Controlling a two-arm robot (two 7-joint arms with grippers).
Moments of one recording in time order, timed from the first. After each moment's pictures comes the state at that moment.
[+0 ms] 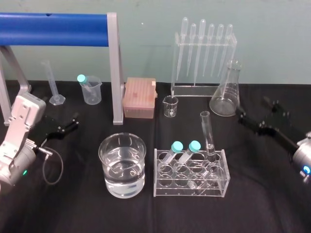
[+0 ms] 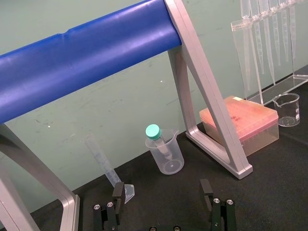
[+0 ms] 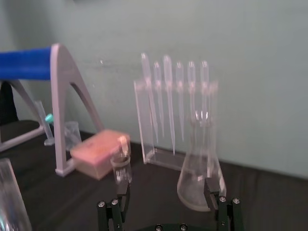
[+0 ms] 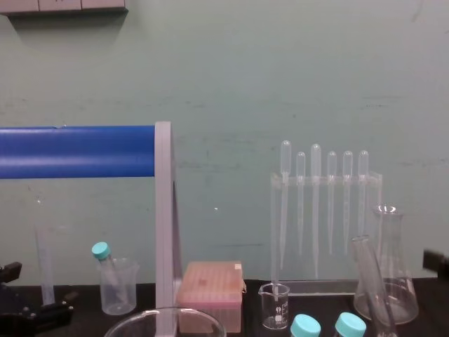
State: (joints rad) left arm -0.20 0.60 0.45 -1.41 -0.25 -0.12 0.03; right arm 0.13 0.52 -0.22 -1.44 0.56 -0.07 0.36
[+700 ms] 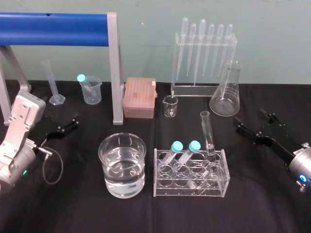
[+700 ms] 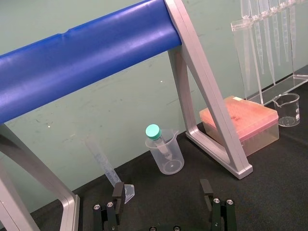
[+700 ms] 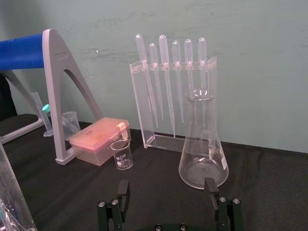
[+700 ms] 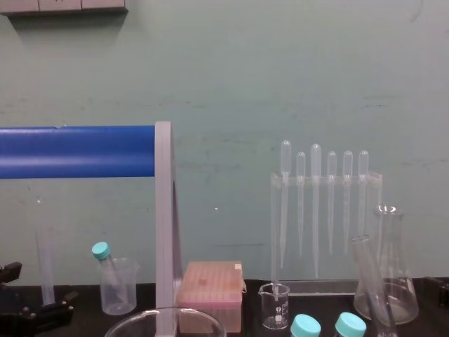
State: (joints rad) left arm -0.20 0.60 0.45 -1.41 -0.25 -0.12 0.03; right arm 0.11 0.50 -0.22 -1.41 0.56 -0.05 0.37
